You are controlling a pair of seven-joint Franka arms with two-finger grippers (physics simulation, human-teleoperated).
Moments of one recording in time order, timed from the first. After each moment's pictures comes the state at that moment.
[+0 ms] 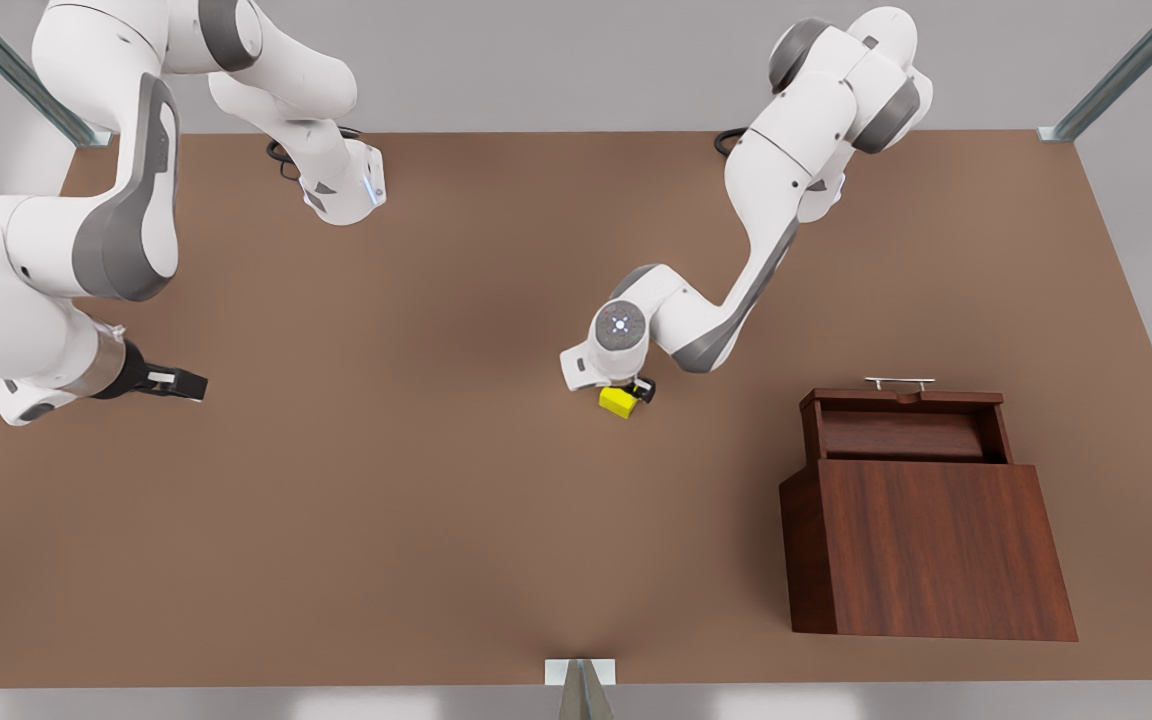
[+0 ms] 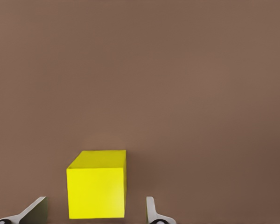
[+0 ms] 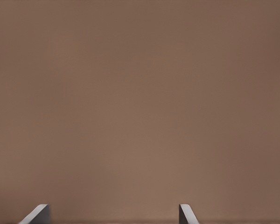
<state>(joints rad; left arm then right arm) -0.52 0.66 -0.24 -1.57 0.11 2.10 -0.26 -0.01 0.32 0.02 -1.26 -0.05 1.45 0.13</state>
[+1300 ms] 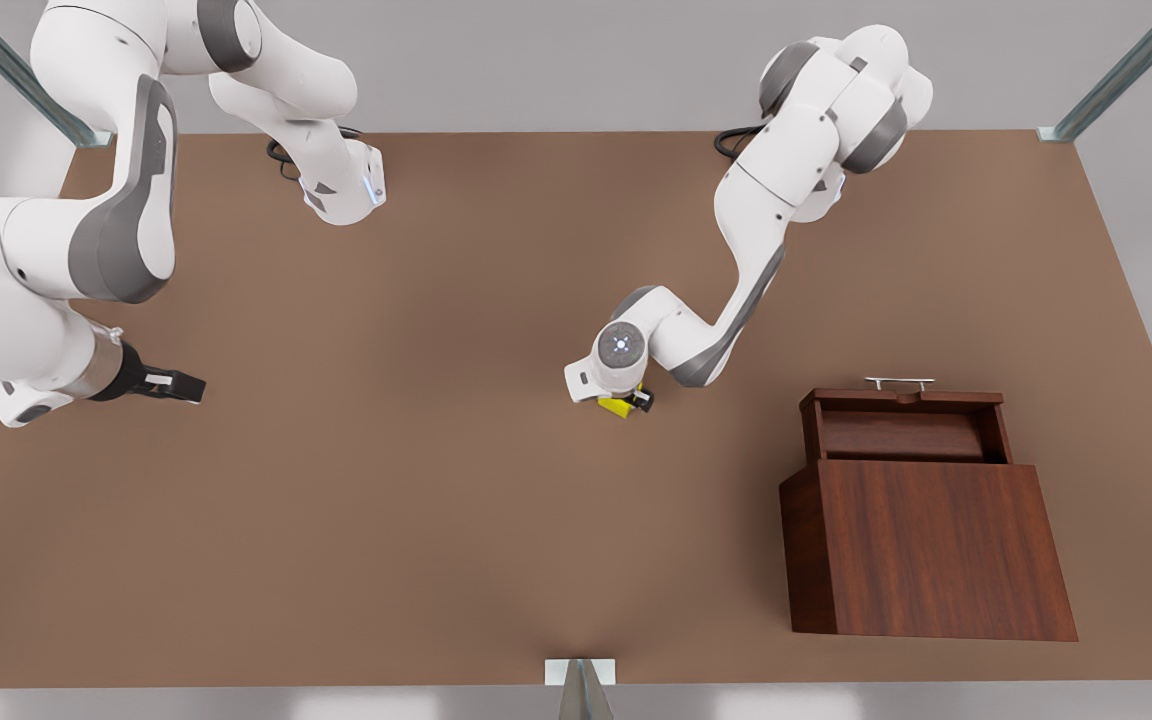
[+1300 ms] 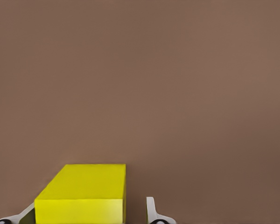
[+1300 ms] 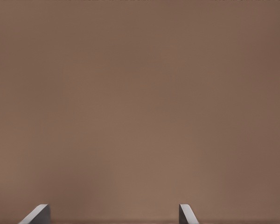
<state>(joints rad) -0.52 0.75 -0.23 -1.61 0.12 2.22 -0.26 -0.02 0.33 0.02 -1.26 -0.04 1.46 0.13</state>
